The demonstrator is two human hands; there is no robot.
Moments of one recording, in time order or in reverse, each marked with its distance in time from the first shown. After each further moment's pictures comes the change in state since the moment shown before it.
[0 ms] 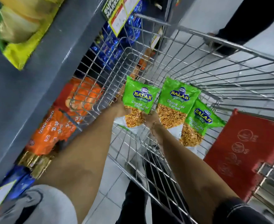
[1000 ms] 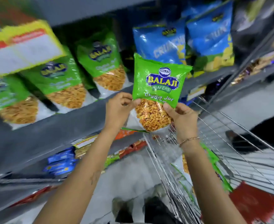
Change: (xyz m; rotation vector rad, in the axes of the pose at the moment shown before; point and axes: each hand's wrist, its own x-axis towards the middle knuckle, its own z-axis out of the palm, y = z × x) left_hand -0.352 -0.106 -0.104 -1.046 1.046 0.503; right_hand -0.340 -0.138 0.048 0.109 -0.321 -0.992
